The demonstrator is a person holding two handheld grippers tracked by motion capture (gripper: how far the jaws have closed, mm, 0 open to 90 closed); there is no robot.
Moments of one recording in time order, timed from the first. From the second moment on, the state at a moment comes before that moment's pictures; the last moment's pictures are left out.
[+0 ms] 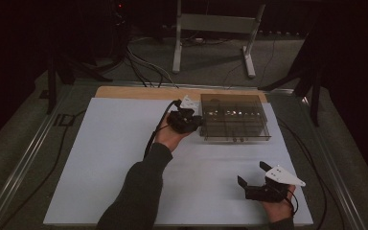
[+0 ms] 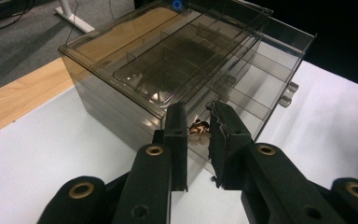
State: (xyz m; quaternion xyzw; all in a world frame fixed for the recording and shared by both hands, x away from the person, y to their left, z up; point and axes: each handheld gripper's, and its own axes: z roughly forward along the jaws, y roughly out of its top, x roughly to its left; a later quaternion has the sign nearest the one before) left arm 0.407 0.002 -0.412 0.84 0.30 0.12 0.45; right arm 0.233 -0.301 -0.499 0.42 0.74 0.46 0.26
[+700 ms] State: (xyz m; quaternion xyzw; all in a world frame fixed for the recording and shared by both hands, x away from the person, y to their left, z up) left arm 0.415 -0.010 -0.417 0.83 0.31 0.12 0.45; right arm 0.233 -0.301 -0.499 0.42 0.74 0.46 0.26
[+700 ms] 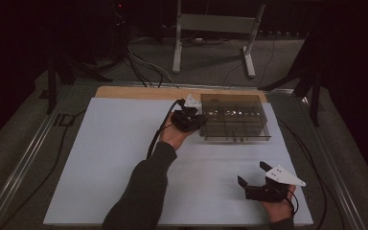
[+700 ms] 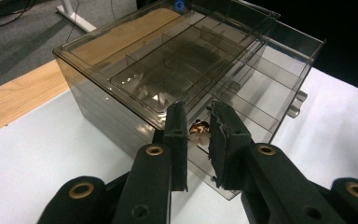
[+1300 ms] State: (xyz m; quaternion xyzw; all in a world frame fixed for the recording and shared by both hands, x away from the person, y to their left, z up) left arm 0.418 -0.020 -0.423 0.83 0.31 0.11 0.45; right arm 0.233 -0.301 -0.499 0.42 0.74 0.46 0.26
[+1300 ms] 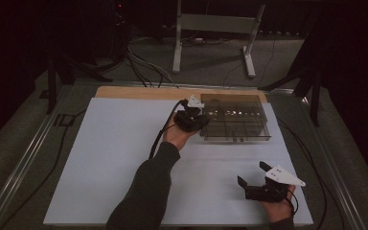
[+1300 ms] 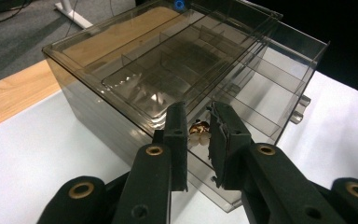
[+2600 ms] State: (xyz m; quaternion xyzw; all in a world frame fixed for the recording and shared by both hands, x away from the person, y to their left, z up) left arm 0.418 -0.035 -0.431 0.82 0.33 0.09 0.46; right arm 0.234 -0.300 -0.499 0.42 0.74 0.46 0.25
